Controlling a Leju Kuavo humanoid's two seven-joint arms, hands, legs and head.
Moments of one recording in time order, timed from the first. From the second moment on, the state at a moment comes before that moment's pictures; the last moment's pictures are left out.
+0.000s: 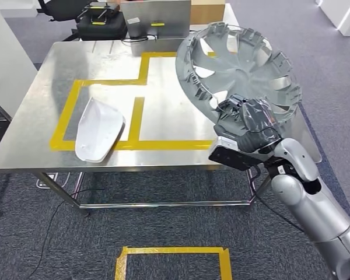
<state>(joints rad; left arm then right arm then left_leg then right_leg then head) -0.09 -0.12 1.24 -0.23 -0.97 -0.16 -0.39 -0.52 -0.39 0.59 -1.67 0.81 -0.14 -0.20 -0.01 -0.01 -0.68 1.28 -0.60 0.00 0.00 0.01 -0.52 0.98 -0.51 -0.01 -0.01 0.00</state>
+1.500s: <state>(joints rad) -0.11 -0.12 1.20 -0.23 -1.01 -0.14 -0.40 -0.48 -0.32 0.68 -1.28 0.84 -0.08 -0.20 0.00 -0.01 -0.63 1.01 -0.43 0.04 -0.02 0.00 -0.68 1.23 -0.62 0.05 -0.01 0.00</state>
